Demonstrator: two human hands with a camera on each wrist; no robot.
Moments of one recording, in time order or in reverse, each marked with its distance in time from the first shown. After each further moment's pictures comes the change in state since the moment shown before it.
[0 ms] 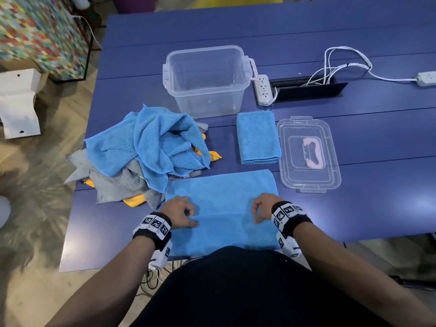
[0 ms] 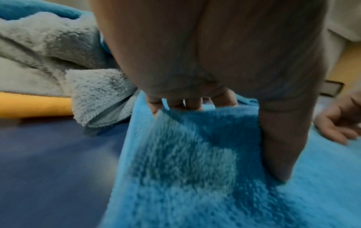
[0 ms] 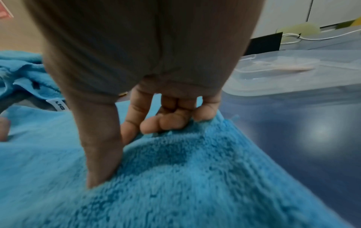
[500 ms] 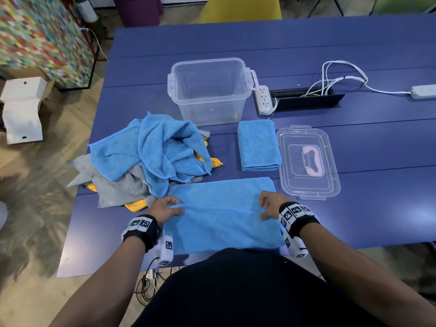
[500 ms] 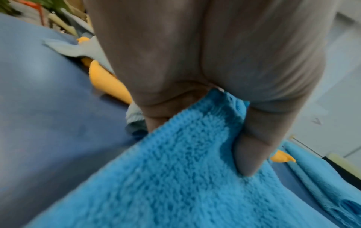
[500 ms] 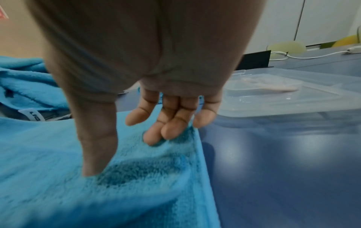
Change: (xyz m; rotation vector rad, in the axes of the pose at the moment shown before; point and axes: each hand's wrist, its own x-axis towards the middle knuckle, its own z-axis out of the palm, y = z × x) left_hand -0.006 -0.029 -0.013 -0.735 0.260 -0.296; right_hand -0.005 0.014 -0.018 0.158 0.148 0.016
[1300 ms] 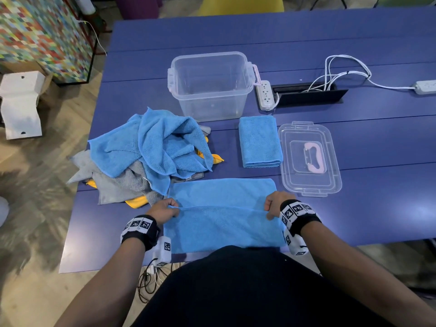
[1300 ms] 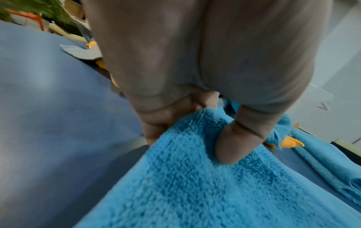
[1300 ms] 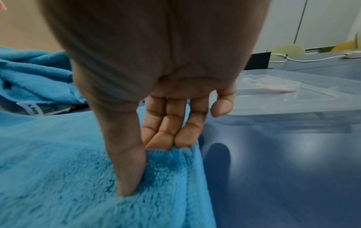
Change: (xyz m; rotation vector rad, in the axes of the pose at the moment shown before) left_hand -0.002 -0.007 0.000 0.147 -0.058 -0.055; right_hand 0.001 -0.001 -0.001 -0.260 -0.073 0.124
